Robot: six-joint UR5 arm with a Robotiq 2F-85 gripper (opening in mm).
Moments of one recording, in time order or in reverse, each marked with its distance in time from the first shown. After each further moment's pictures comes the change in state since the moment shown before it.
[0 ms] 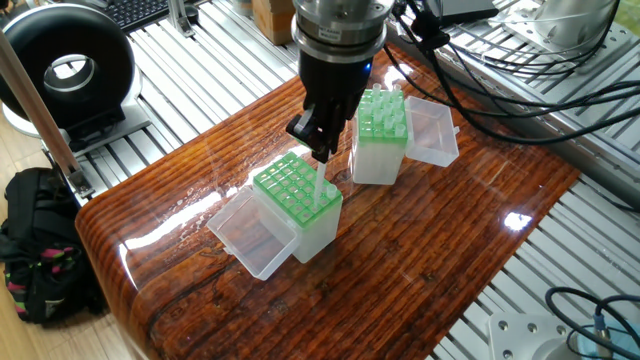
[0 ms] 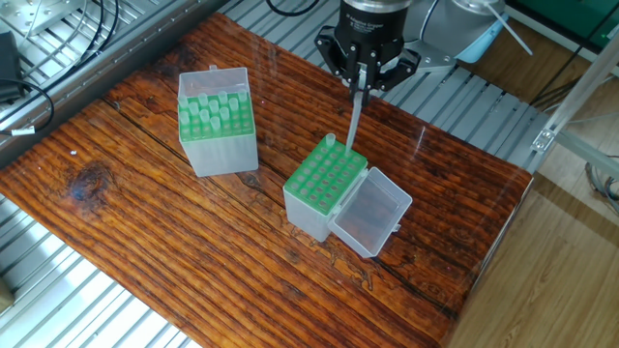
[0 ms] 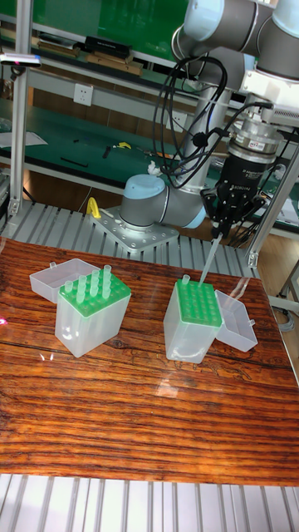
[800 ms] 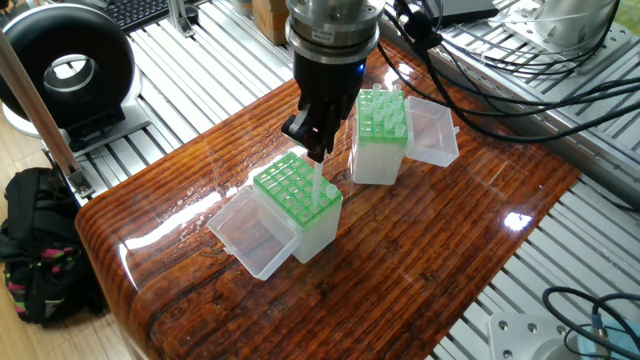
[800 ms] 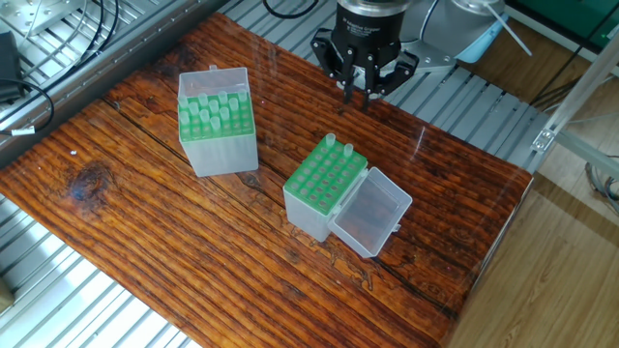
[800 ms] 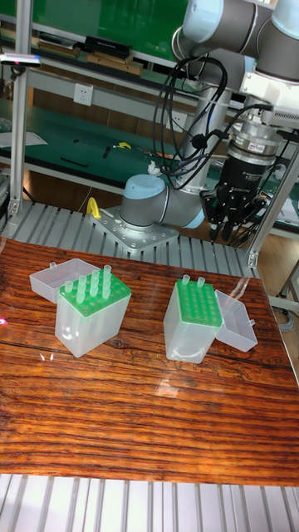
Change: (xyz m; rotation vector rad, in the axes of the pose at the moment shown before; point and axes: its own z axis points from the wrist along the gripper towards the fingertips) arm -0.004 -0.002 0.001 -0.003 -0.003 -0.012
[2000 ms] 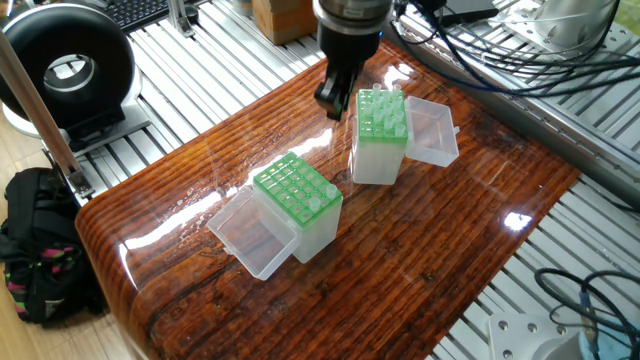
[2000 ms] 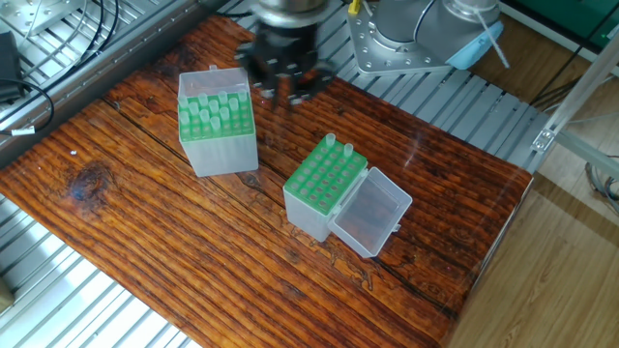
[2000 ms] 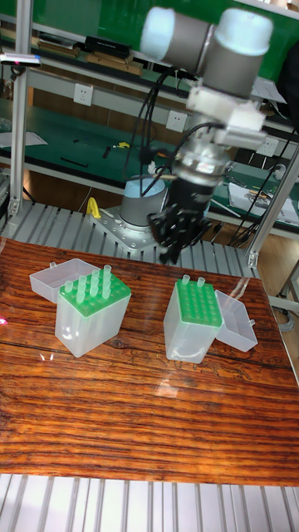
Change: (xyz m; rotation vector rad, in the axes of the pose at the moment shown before) arm -0.046 -0.121 0.035 0.082 -0.058 -0.216
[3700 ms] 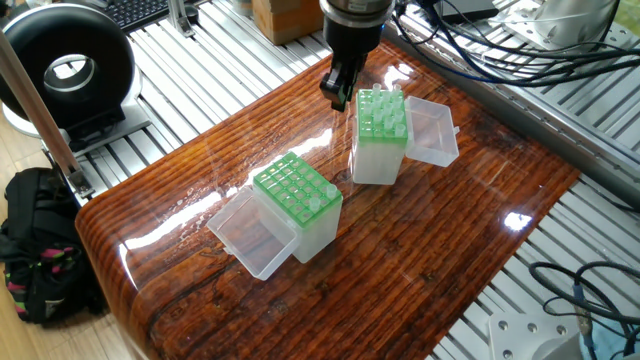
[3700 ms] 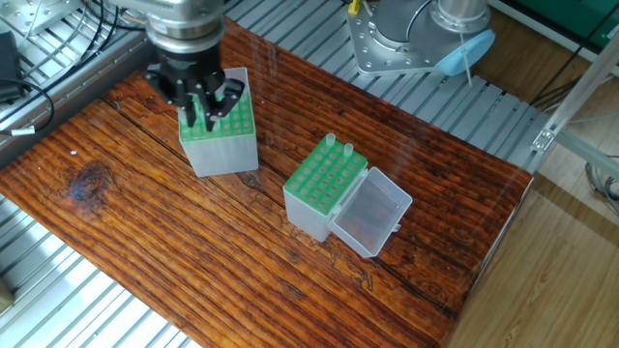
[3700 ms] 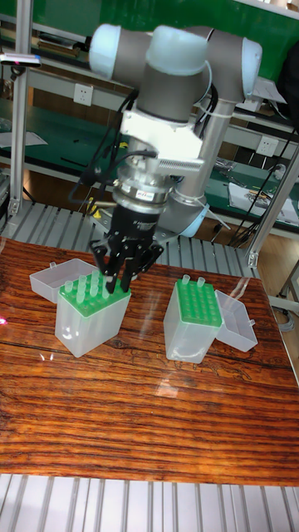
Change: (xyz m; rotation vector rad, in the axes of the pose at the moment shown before) arm -0.016 -0.103 0.048 -0.008 -0.003 -0.033
